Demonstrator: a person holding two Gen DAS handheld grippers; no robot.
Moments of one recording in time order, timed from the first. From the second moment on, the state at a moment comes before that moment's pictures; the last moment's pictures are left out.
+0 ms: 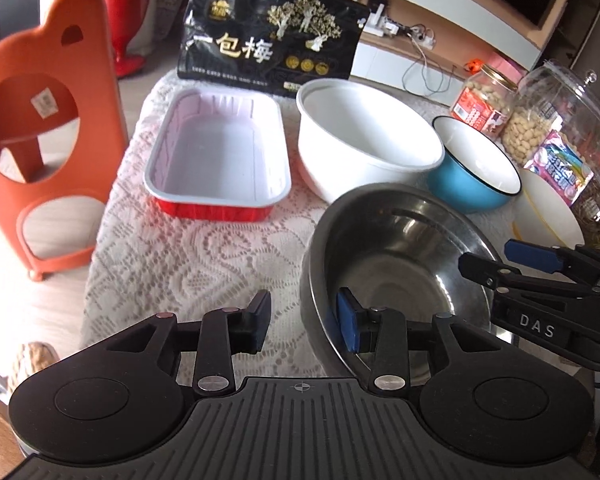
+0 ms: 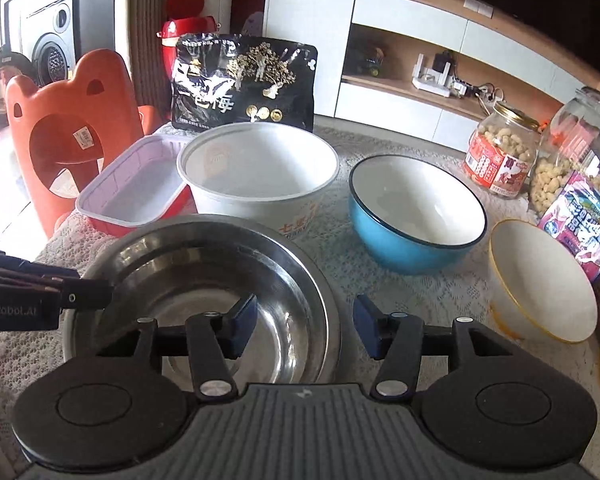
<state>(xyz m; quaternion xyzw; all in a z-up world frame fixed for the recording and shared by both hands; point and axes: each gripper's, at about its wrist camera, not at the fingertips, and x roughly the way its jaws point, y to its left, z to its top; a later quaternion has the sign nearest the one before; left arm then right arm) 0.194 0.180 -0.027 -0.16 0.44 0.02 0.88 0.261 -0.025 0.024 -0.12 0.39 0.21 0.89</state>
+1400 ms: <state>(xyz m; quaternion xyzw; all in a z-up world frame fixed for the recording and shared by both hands) 0.213 0.104 -0.051 -0.15 0.50 -0.04 0.85 0.279 -0.145 -0.017 0.09 0.50 0.24 0.82</state>
